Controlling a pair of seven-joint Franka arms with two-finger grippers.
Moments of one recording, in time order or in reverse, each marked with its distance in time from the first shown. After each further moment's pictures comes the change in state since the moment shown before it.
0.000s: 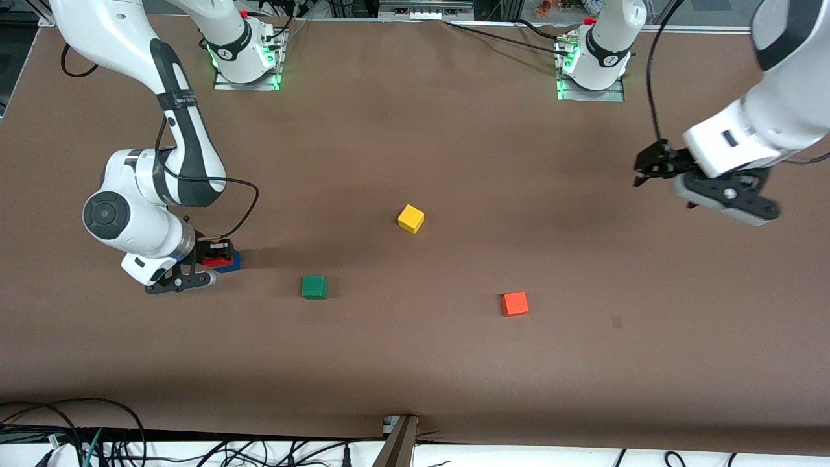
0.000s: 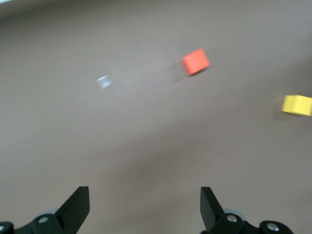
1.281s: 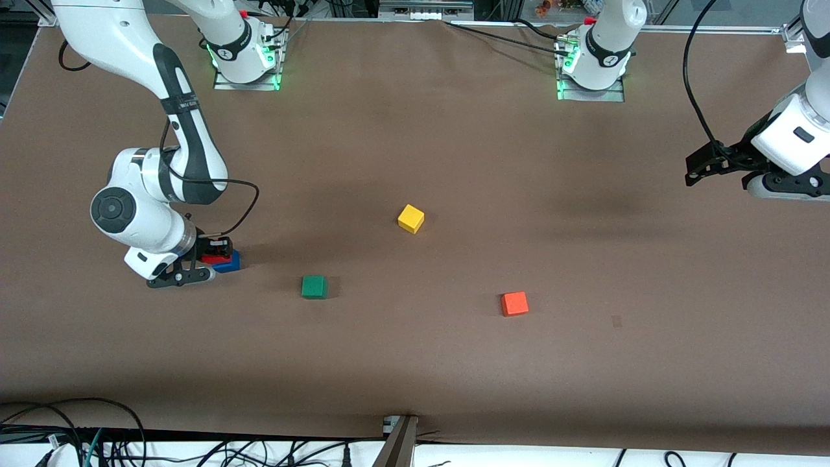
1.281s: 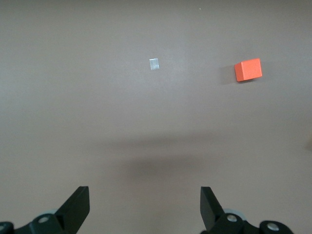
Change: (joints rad) left arm -0.005 -0.037 0.072 -0.042 0.053 -0.002 -0.167; right arm 0.000 -0.002 -0.013 -0.073 -0.006 0.074 -0.009
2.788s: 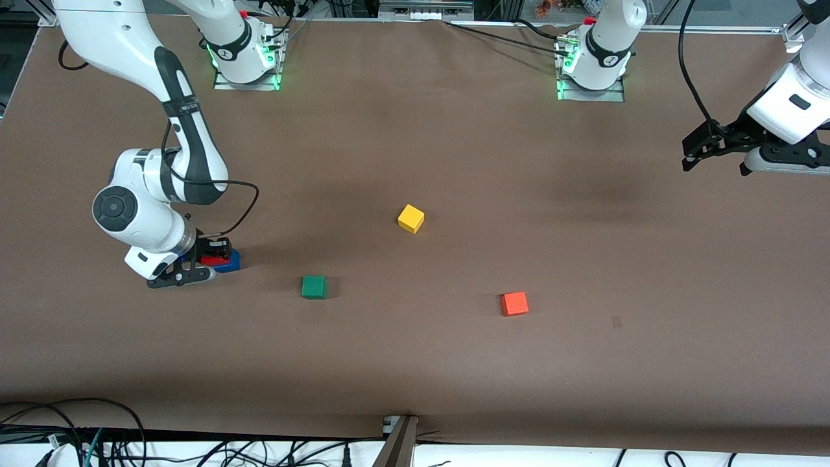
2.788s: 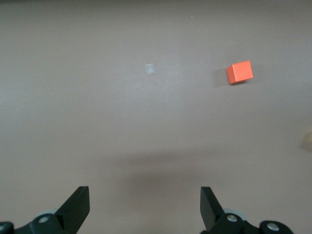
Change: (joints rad) left arm 0.026 -0.113 -0.045 -0.109 0.000 0.056 0.000; right arm -0.001 0.006 -0.005 -0.019 -0.001 0.047 -0.022
